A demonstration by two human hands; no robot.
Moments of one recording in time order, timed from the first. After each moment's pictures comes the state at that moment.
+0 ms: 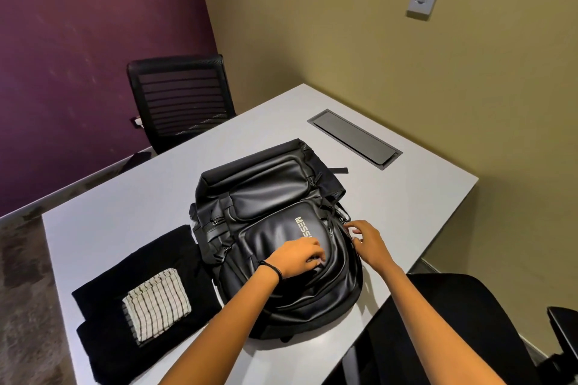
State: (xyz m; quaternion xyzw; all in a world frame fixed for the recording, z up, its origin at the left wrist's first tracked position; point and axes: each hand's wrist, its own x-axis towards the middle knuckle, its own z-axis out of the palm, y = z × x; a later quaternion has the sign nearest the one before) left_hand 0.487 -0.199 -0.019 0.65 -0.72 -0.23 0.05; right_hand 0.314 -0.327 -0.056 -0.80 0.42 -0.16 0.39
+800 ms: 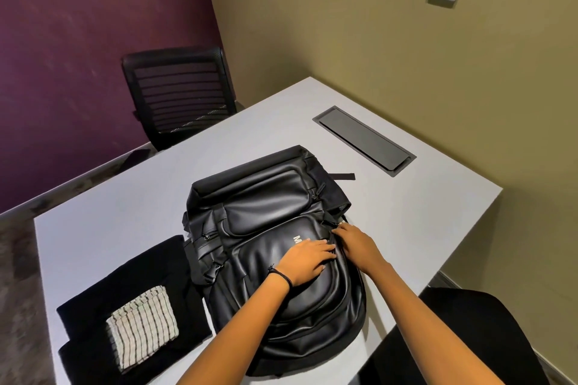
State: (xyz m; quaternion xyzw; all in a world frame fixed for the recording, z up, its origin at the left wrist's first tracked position) left_hand 0.495 -0.261 -0.053 0.64 -0.75 -0.17 0.02; right_hand 0.363 -0.383 -0.079 -0.93 0.32 0.01 0.20
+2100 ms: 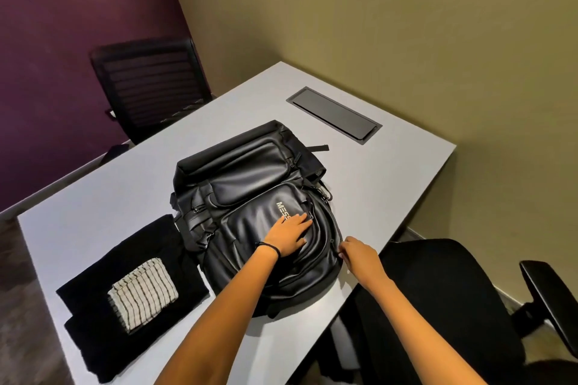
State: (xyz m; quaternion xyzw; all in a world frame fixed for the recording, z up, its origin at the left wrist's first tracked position) left_hand 0.465 -0.223 -0.047 0.68 -0.70 -0.19 -0.08; right_hand 0.261 -0.270 -0.075 -0.89 0.41 0.01 0.19
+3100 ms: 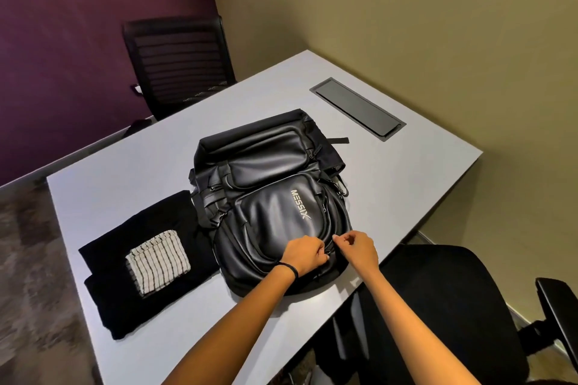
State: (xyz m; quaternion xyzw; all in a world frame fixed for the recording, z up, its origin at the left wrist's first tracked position) left_hand 0.417 -0.173 -0.049 0.77 -0.57 -0.29 0.04; right_hand 0.293 -0.251 -0.068 -0.68 0.57 -0.09 0.44
